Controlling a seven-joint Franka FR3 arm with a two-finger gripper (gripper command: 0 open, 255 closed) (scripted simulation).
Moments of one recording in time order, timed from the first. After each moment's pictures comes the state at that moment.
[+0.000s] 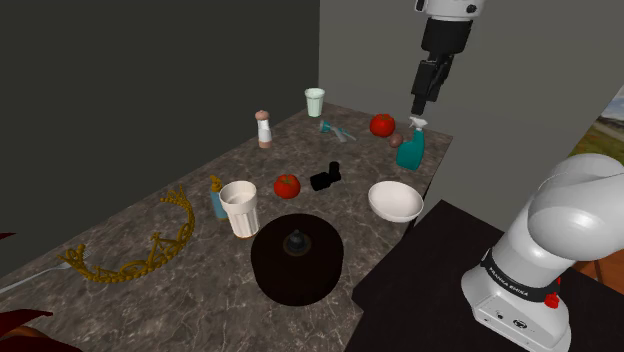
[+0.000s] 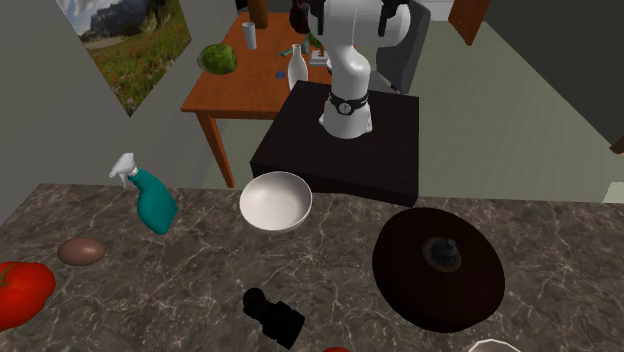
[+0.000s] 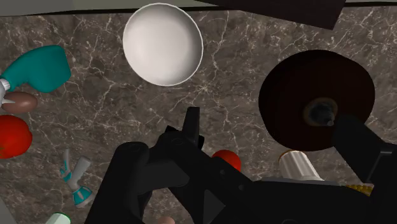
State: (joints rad) arm -0.01 -0.82 0.05 -2.41 0.05 1.60 -0.14
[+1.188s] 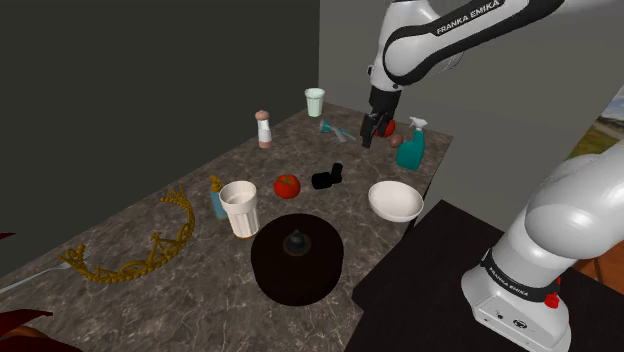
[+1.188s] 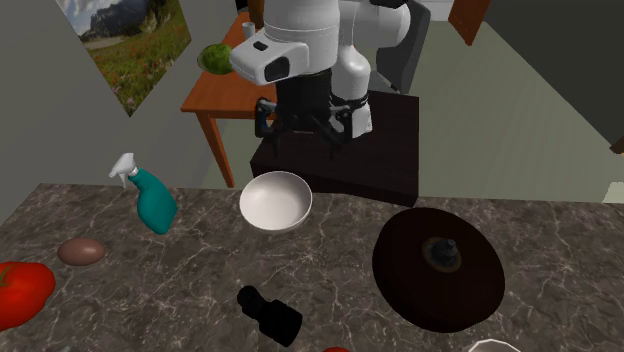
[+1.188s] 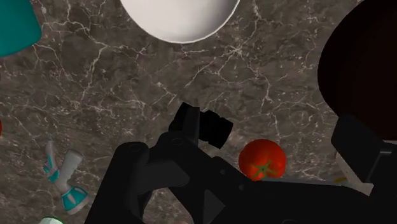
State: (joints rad) arm -0.05 -0.37 0.00 -2.52 0.02 2.21 -0.21
